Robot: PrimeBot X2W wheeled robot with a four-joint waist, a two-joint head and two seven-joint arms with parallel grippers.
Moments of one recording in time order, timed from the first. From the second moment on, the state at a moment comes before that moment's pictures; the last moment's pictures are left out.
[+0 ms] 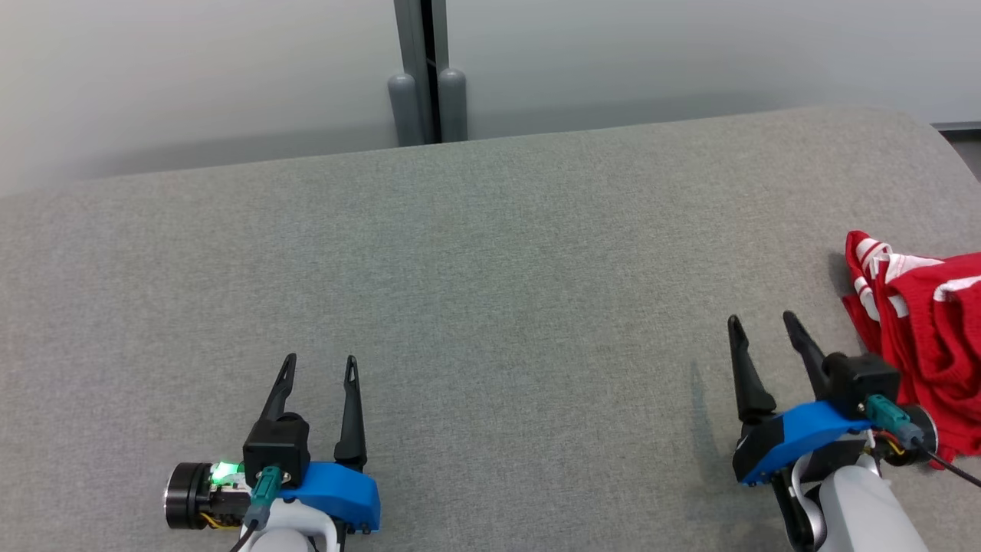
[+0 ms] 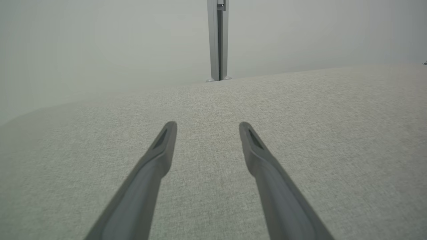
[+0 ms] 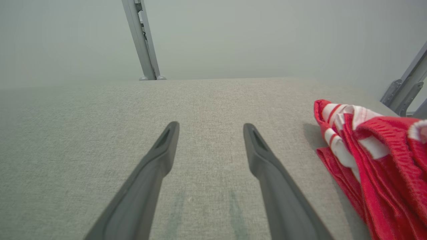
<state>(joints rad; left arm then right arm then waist) -0.16 0.05 -0.20 0.43 -0.07 0.08 -0.26 -0.33 -0.05 -0.07 0.56 0.04 0.13 -0.26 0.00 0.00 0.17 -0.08</state>
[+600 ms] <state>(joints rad) -0.07 0.05 -0.13 0.41 -0.09 0.08 -0.26 -0.25 -0.05 0.00 0.54 0.10 0.13 -0.26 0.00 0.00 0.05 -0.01</state>
